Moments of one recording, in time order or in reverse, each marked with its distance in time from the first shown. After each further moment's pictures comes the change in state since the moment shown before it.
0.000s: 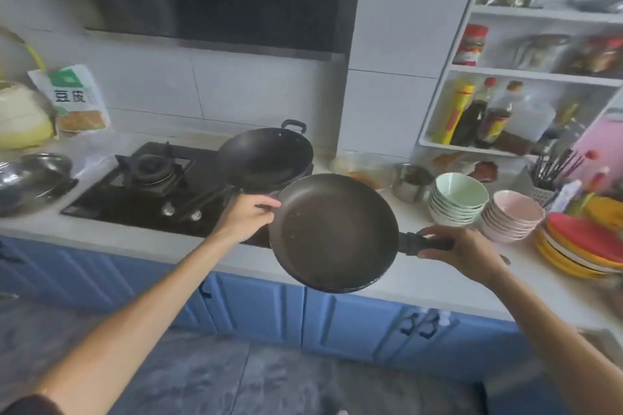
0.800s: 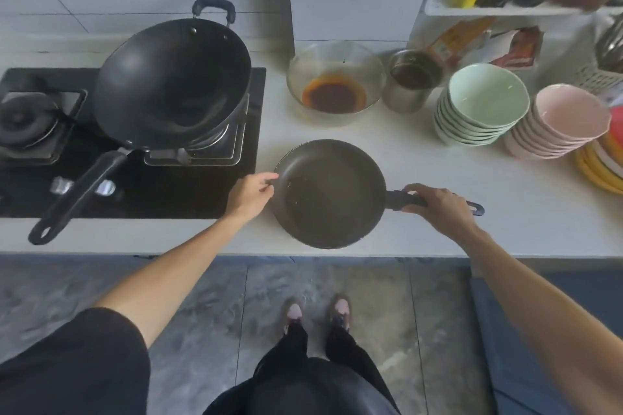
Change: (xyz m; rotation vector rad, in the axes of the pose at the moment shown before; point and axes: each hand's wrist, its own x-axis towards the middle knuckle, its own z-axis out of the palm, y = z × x) left_hand 0.196 -0.098 0.187 0.219 -0.226 -0.165; right_hand 0.150 0.159 0.119 -0.129 -0.233 0.264
